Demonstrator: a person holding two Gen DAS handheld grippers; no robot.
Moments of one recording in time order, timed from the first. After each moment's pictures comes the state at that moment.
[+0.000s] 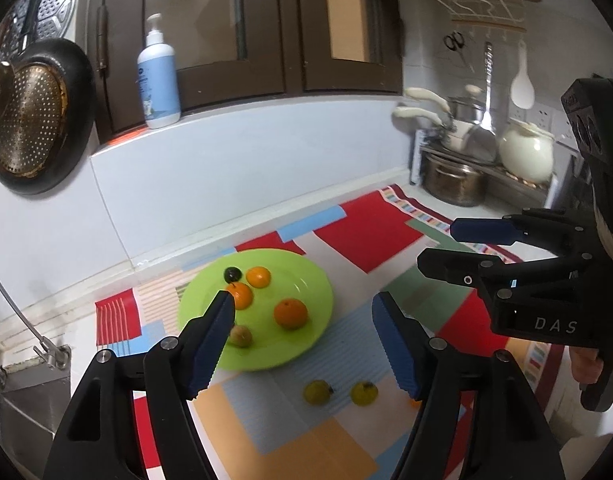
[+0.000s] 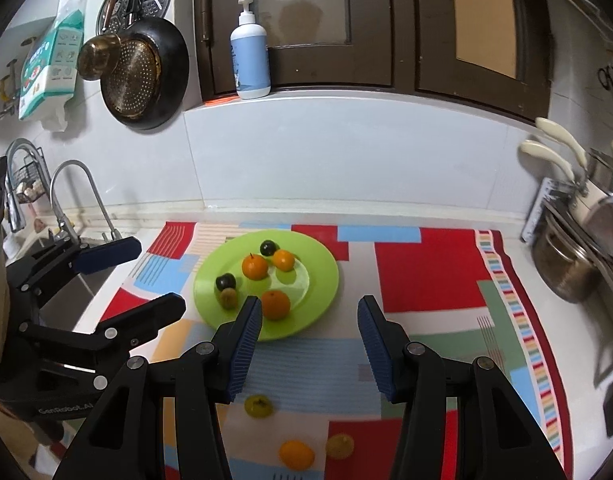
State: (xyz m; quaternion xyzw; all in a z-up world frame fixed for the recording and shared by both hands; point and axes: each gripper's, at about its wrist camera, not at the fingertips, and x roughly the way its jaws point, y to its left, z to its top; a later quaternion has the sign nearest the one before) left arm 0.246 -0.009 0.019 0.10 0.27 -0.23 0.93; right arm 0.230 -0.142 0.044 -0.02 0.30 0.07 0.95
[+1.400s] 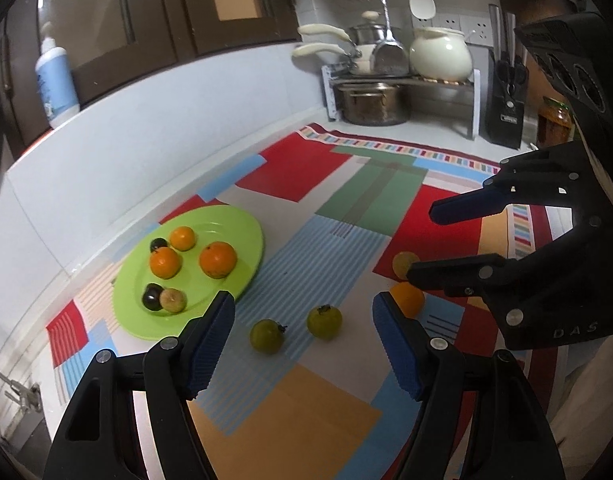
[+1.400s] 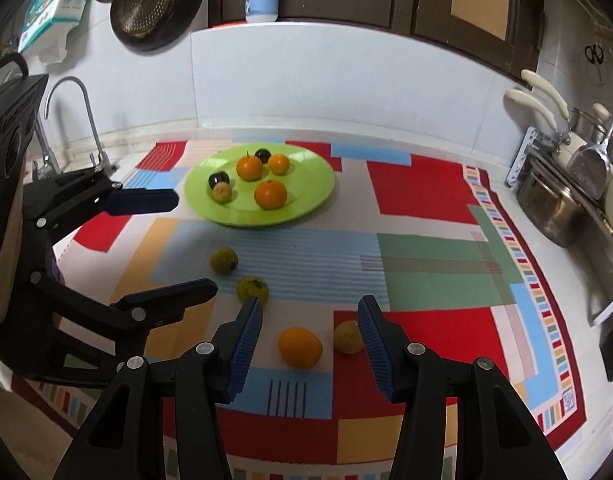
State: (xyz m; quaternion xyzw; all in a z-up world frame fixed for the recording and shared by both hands) left arm 0.220 -0.031 -0.062 0.22 0.28 -0.35 0.86; right arm 0.177 -0.128 -0.040 -0.06 0.37 0.04 0.93
